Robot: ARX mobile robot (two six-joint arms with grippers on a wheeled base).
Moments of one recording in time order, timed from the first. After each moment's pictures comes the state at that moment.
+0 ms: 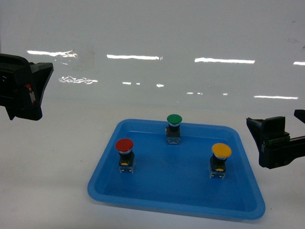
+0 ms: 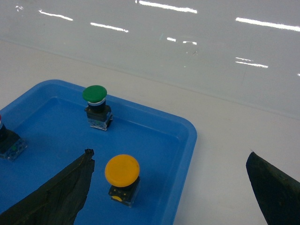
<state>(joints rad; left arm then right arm) -0.13 1.42 0.36 1.00 -0.01 0.09 0.16 1.76 0.49 1.00 -0.11 -0.05</state>
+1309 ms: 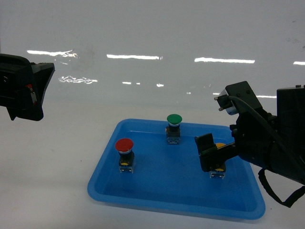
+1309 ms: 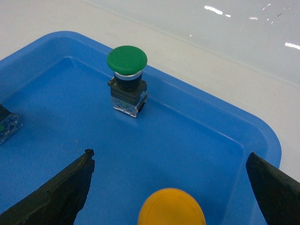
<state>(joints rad) -0.14 1.42 0.36 1.00 -0.01 0.09 0.26 2.15 0.86 0.87 -0.15 -0.12</state>
